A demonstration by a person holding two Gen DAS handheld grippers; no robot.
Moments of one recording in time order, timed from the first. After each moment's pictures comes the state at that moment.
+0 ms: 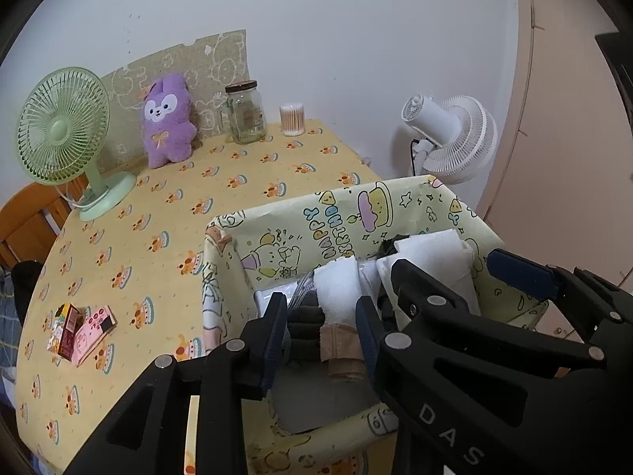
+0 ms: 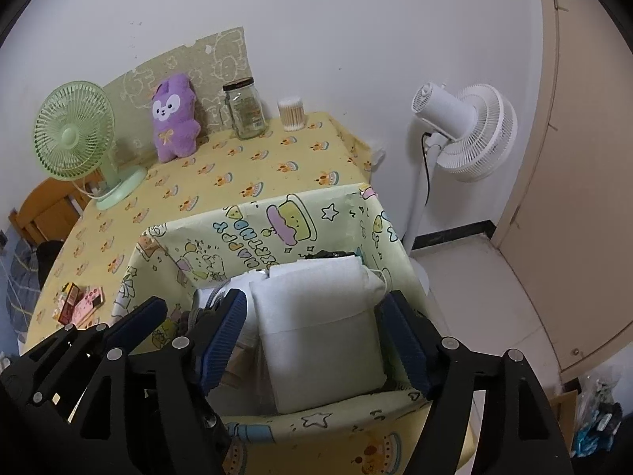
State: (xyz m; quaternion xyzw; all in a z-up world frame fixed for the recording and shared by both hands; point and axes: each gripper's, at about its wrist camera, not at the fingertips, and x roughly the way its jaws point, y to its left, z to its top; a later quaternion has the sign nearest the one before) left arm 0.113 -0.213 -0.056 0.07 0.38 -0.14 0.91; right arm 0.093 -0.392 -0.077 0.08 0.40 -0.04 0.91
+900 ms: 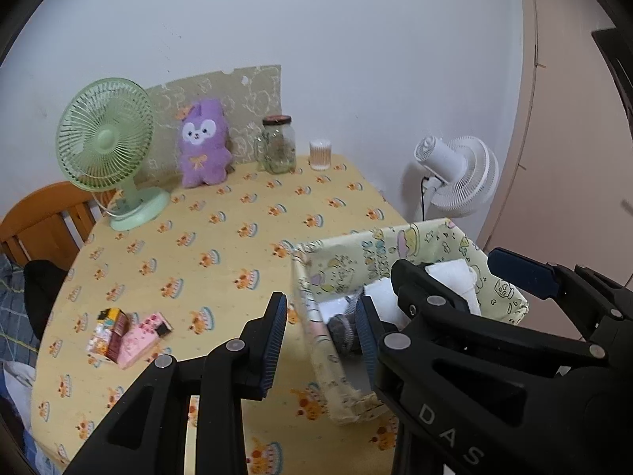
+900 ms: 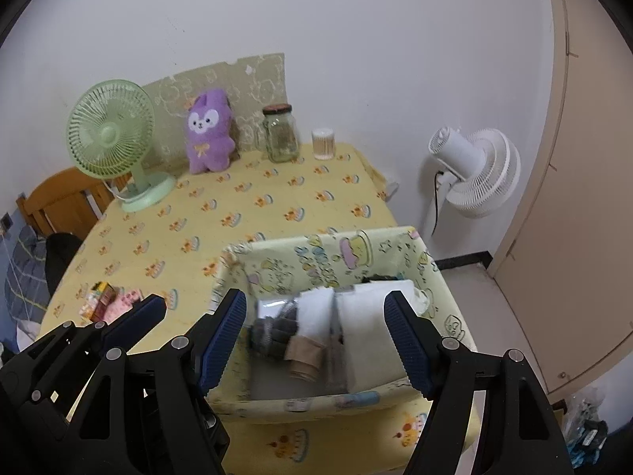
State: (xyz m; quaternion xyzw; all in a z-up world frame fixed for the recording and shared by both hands) left arm 0.084 -0.148 -0.009 0.04 0.33 -0.13 0.93; right arm 0.066 -0.327 -0.022 0.05 0.36 -0.03 0.93
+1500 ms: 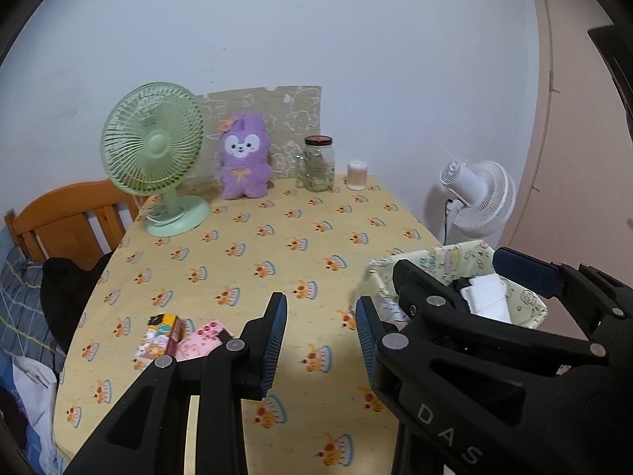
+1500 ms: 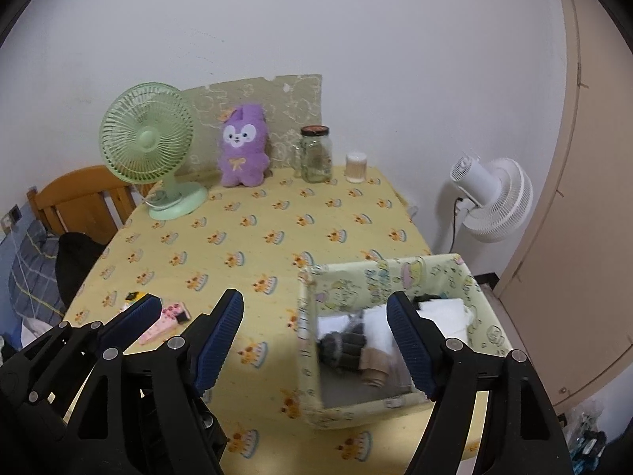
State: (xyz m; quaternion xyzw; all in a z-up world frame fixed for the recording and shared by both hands) left arm 0.075 -0.073 0.008 0.02 0.31 -0.11 0.95; right arm 0.061 -0.254 0.005 0.02 0.33 -0.02 0.94
